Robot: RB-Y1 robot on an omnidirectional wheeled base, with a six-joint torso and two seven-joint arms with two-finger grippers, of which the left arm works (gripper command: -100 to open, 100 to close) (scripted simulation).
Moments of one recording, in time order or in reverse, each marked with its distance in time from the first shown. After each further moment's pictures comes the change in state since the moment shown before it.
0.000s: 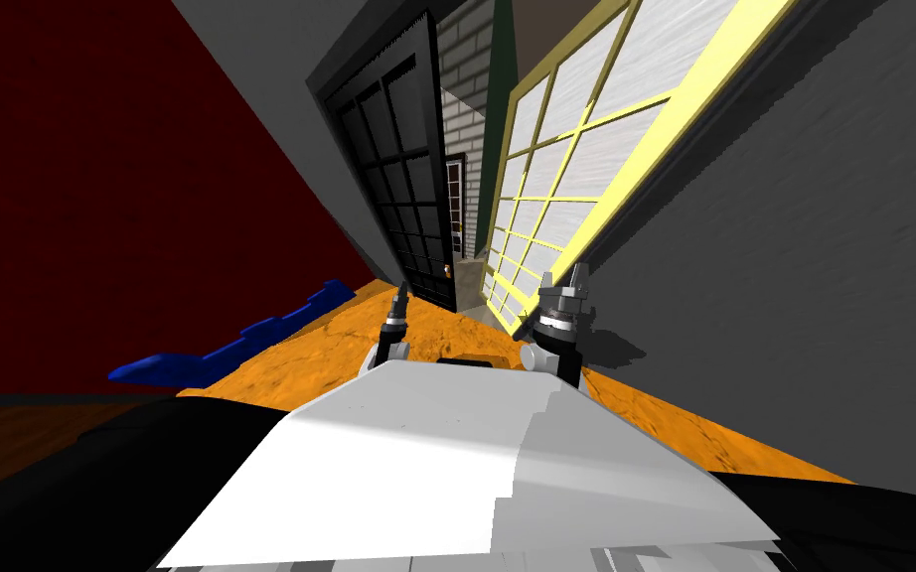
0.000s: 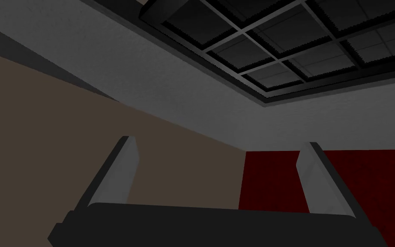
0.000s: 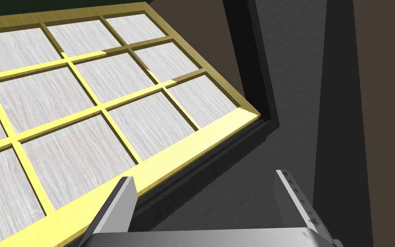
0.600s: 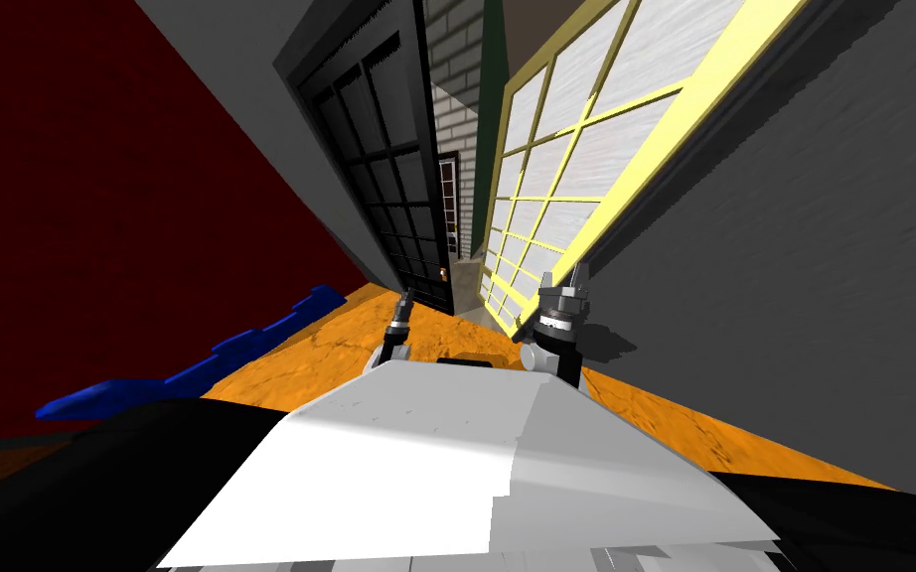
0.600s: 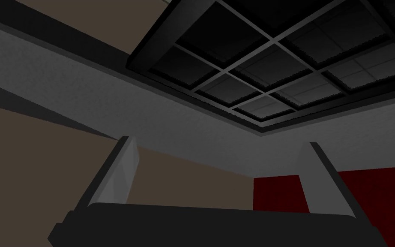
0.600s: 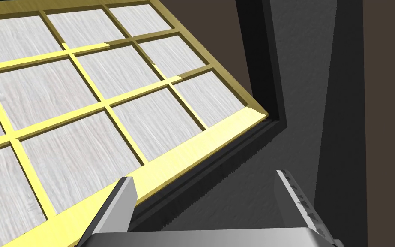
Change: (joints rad) arm -0.029 0.030 -0.009 0.153 -0.003 -0.046 -0.115
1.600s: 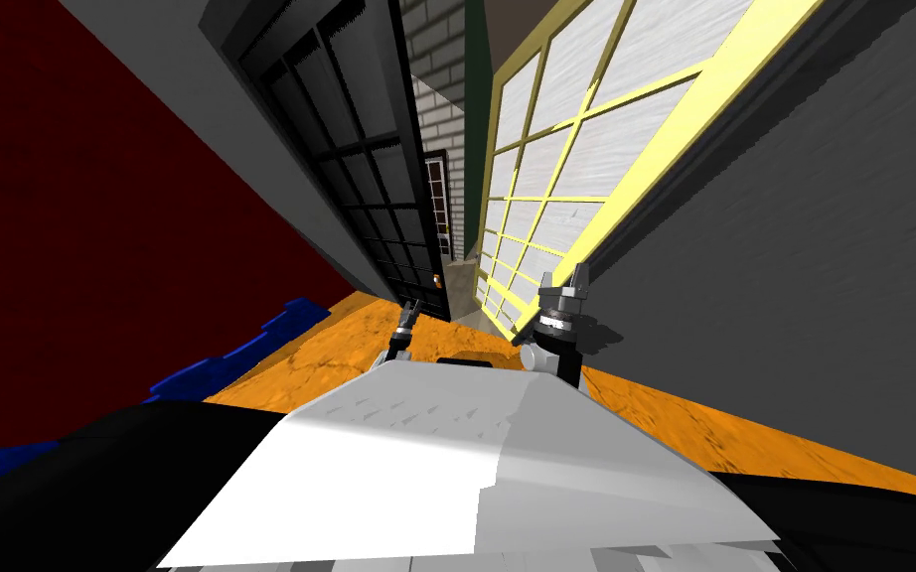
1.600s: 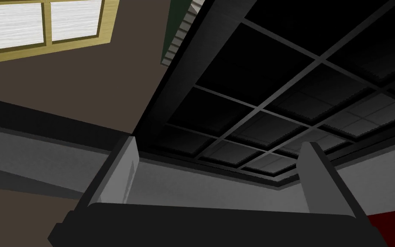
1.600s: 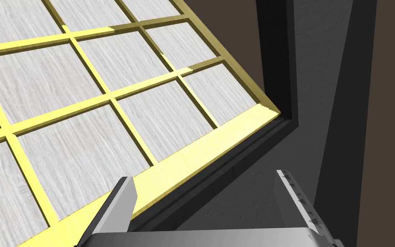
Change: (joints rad) arm -0.062 0.042 -0.021 0.285 -0.009 -0.087 -0.206
